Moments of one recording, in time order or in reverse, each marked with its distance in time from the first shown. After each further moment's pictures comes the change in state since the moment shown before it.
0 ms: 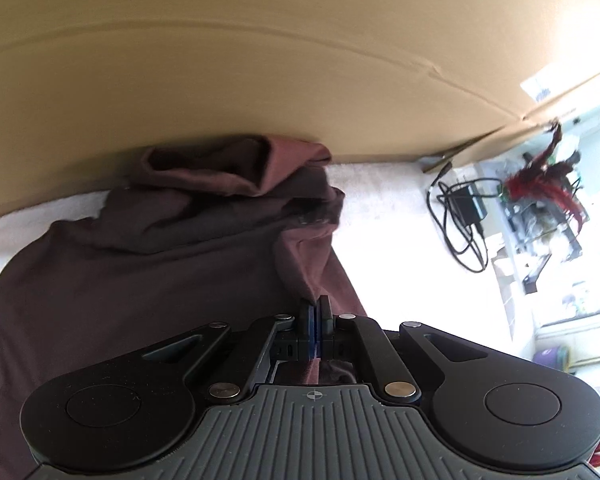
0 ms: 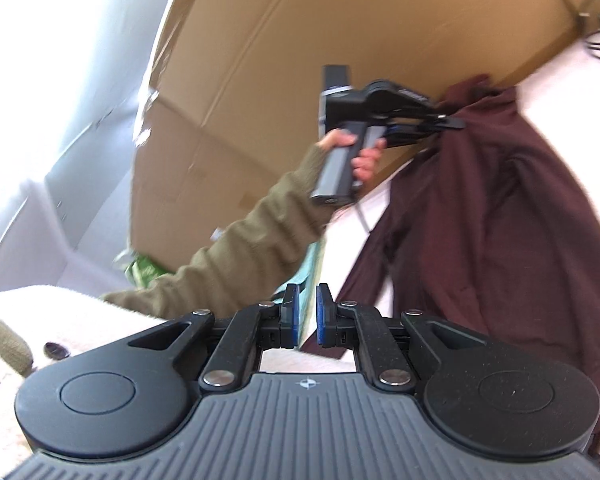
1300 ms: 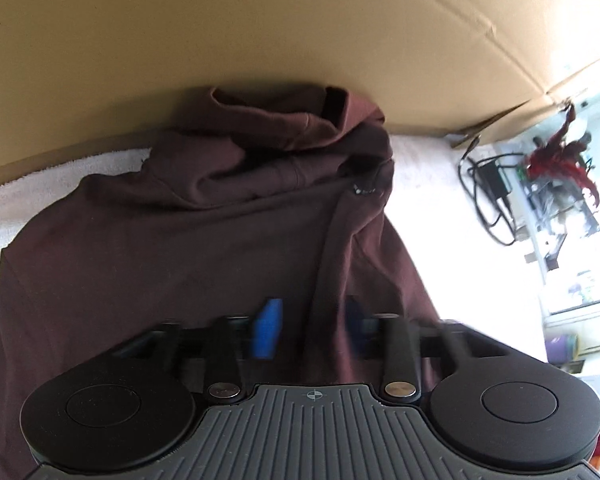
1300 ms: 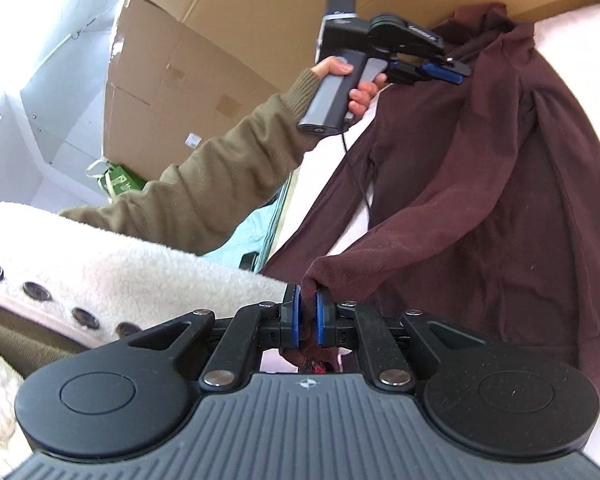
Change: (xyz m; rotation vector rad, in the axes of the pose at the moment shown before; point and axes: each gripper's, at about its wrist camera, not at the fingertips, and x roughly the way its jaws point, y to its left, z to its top) left arm 0.005 0.046 -0.036 0.024 -0.005 0.002; right arm 0.033 -0.009 -0.025 -0.109 0.305 -0.024
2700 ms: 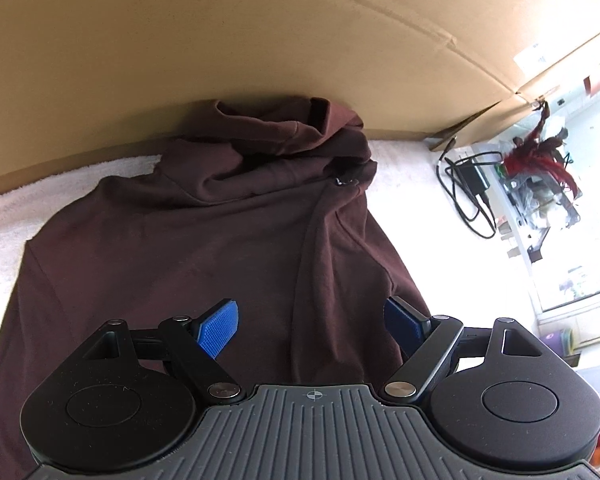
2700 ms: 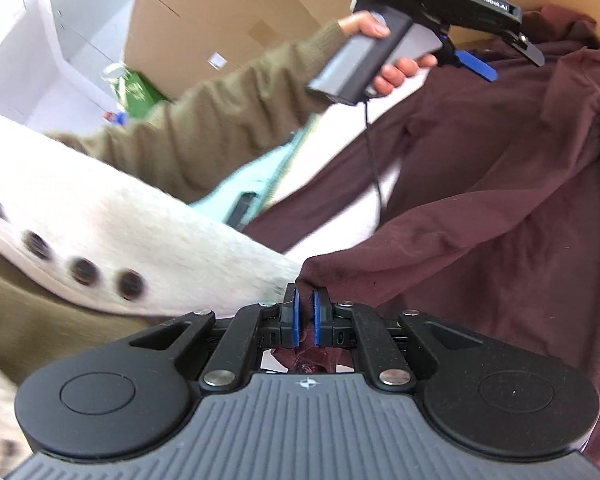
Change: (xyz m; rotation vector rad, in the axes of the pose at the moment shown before) left arm -0.033 0.008 -0.017 0.039 -0.038 -0.046; right arm 0.040 0.011 0.018 -0.214 0.177 0.020
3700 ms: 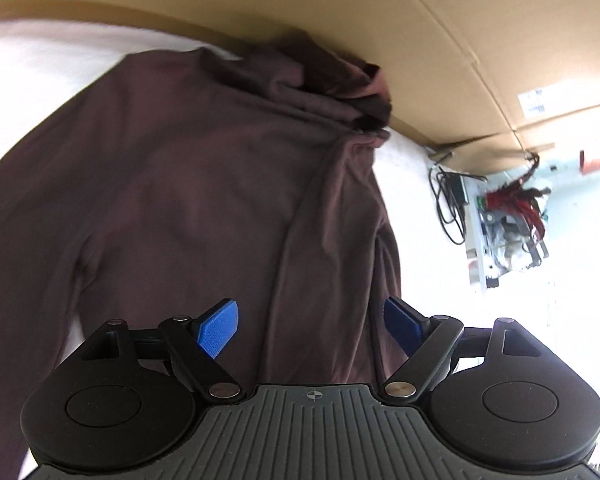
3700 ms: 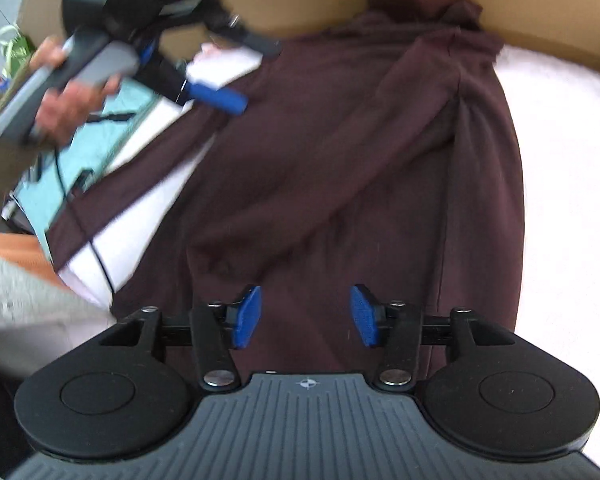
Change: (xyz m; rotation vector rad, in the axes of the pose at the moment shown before) left arm -0.043 0.028 -0.078 -0.287 -0.020 -0.124; right arm 0.028 -0.082 -0.002 -0.062 0.062 -0.456
